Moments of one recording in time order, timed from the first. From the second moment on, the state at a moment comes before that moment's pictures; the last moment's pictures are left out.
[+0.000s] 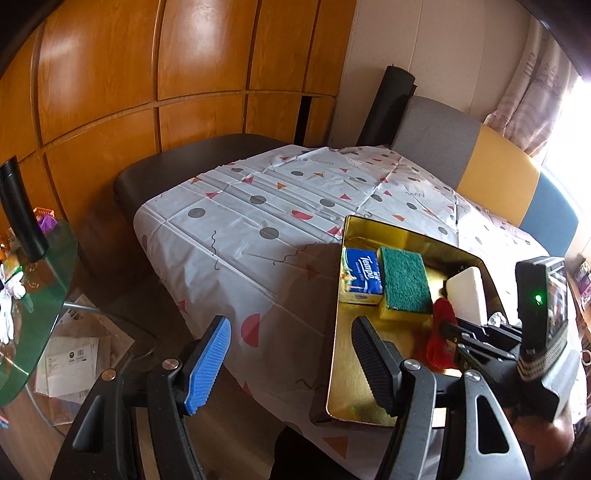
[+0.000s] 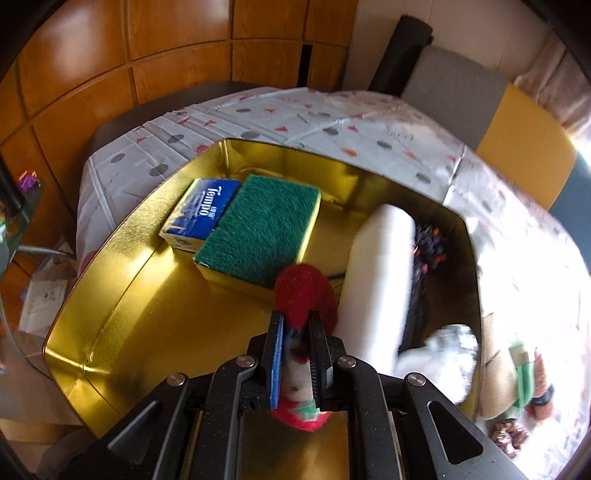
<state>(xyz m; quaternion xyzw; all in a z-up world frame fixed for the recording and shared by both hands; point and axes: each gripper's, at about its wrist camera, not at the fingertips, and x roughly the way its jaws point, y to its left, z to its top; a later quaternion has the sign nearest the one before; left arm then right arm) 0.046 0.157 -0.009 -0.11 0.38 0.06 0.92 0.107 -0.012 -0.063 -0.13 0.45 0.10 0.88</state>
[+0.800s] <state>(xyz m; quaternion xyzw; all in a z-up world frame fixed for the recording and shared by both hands) 0.036 0.145 0.004 -0.09 0.37 0.05 0.92 0.073 -0.019 -0.027 -0.12 0.39 0.09 0.91</state>
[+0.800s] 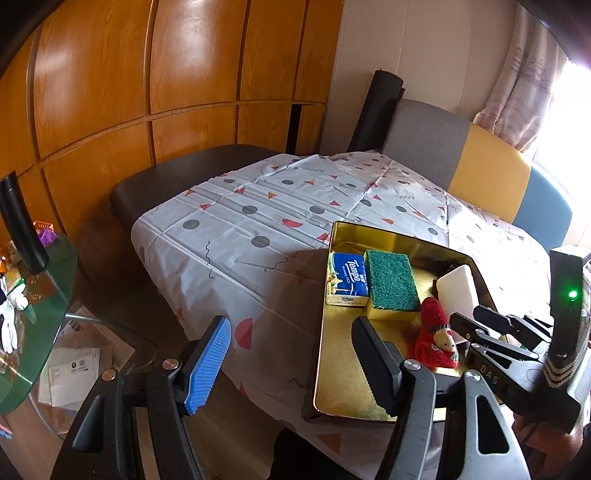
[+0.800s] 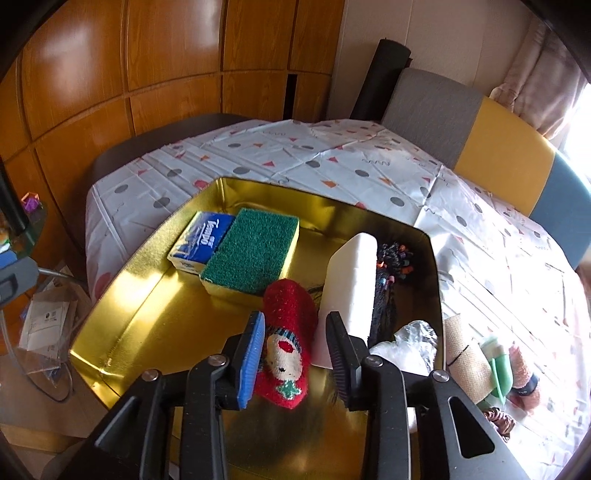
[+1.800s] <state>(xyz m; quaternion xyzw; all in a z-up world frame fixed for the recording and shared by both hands) 0.033 0.114 0.017 -0.05 0.36 0.03 0.93 0.021 -0.034 0.037 -0.10 0.30 0.08 0.95</state>
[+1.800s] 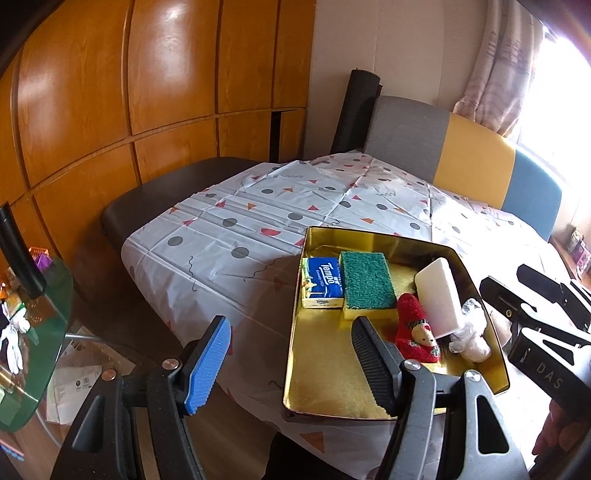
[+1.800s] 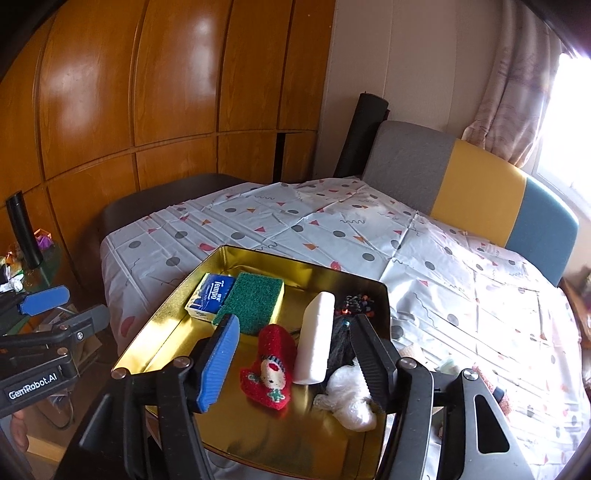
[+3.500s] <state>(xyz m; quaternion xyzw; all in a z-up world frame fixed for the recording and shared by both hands) 0.086 -0.142 0.023 0.08 0.42 -0.26 0.87 -0.029 -0.347 0.005 0.04 0.36 -0.20 0.91</state>
